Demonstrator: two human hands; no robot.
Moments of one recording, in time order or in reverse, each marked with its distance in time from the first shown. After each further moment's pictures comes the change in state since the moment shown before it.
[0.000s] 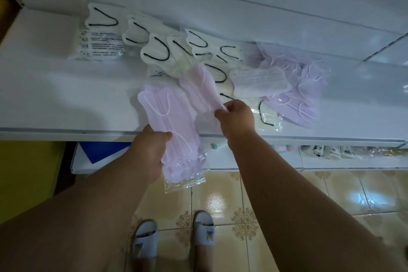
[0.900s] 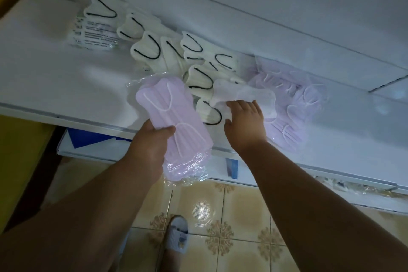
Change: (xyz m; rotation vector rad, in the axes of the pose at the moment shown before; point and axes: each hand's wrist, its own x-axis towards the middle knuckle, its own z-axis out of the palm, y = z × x) left_hand -0.019 -0.017 0.083 -0.207 0.053 0.183; right_hand 0.059 0.026 -0.079 -0.847 -0.041 -0.711
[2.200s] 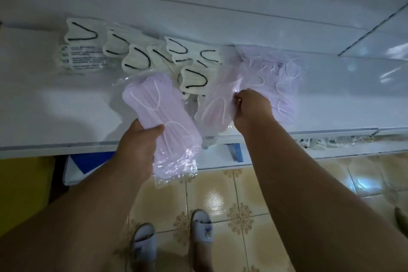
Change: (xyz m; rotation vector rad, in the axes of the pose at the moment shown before) left_hand 0.001 0.054 -0.048 0.247 -0.096 -0.013; right_hand -0.004 -0.054 -0.039 1.830 0.420 1.086
